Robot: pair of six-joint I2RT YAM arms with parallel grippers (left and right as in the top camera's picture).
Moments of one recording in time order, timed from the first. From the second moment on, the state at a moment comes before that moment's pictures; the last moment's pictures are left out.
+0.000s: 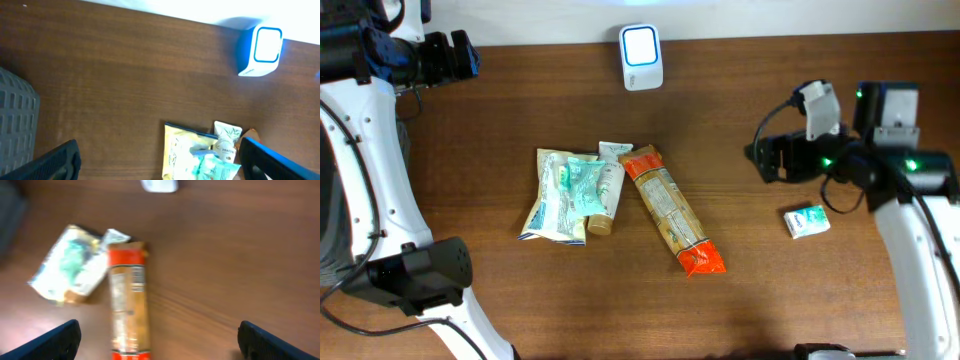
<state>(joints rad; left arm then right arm) 0.21 2.06 2.48 -1.39 0.23 0.00 -0.06 1.38 1.36 -0.94 -0.57 -0.15</state>
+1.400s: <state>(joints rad) 0.21 2.06 2.48 -1.40 0.23 0.00 0.29 1.90 1.25 -0.95 -0.57 0.06</state>
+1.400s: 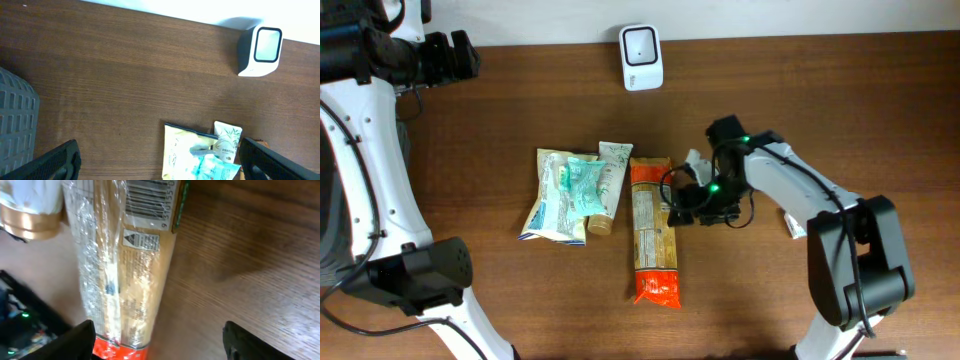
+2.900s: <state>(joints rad) 0.21 2.06 2.48 -1.39 0.23 0.00 0.53 2.01 1.60 -1.13 0.04 0.10</state>
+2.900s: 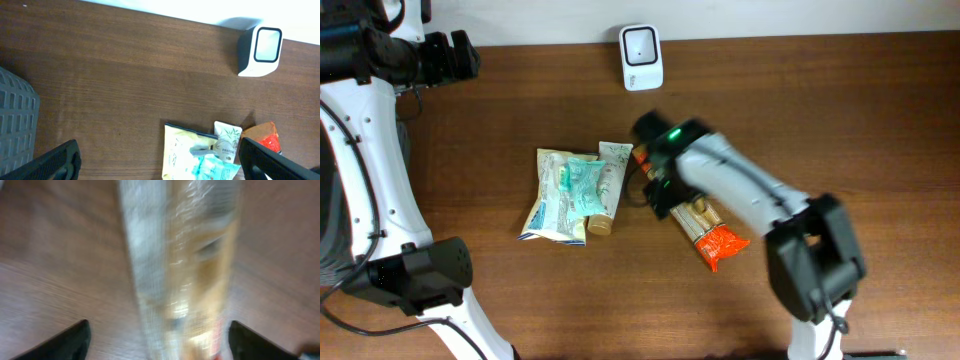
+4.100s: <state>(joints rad) 0.21 2.06 2.48 -1.40 0.23 0.00 0.34 1.83 1.47 -1.09 -0.33 -0.10</state>
